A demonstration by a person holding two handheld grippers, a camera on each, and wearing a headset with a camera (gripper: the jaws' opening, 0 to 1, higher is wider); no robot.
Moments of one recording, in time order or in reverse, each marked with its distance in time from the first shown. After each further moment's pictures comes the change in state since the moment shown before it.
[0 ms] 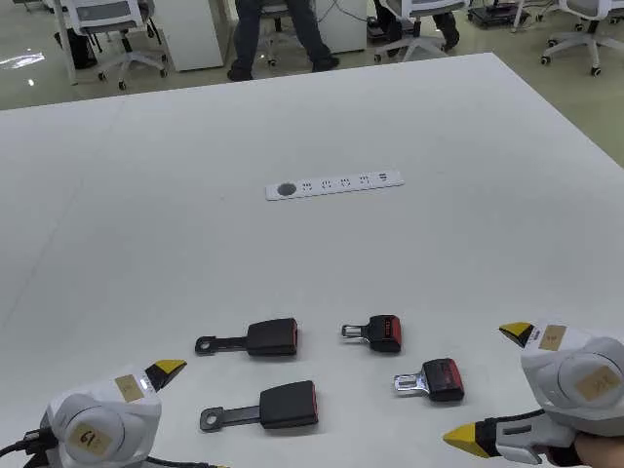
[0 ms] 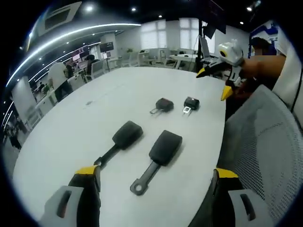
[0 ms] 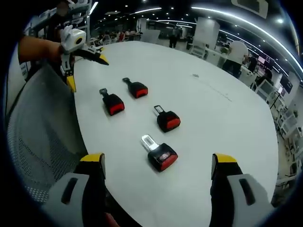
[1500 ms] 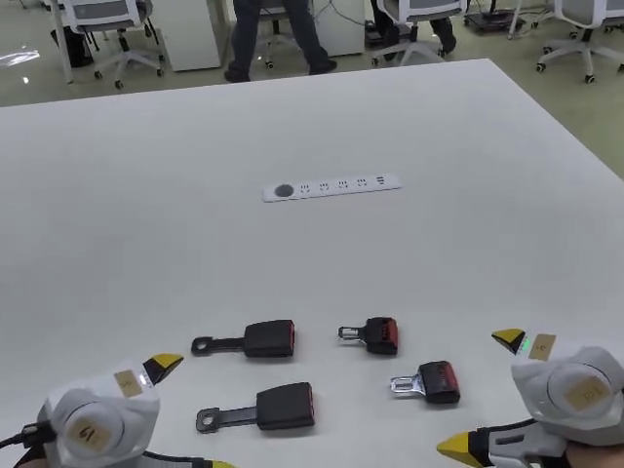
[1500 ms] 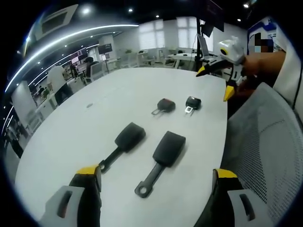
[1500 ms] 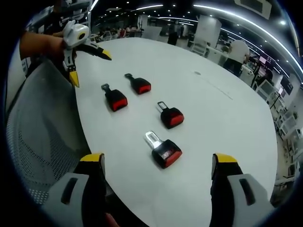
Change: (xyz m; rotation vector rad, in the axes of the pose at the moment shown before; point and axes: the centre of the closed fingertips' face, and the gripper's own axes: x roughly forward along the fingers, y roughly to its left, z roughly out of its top) left arm -0.001 0.005 0.006 0.020 -0.010 0.011; right arm 0.001 0.011 0.001 -0.028 0.015 0.006
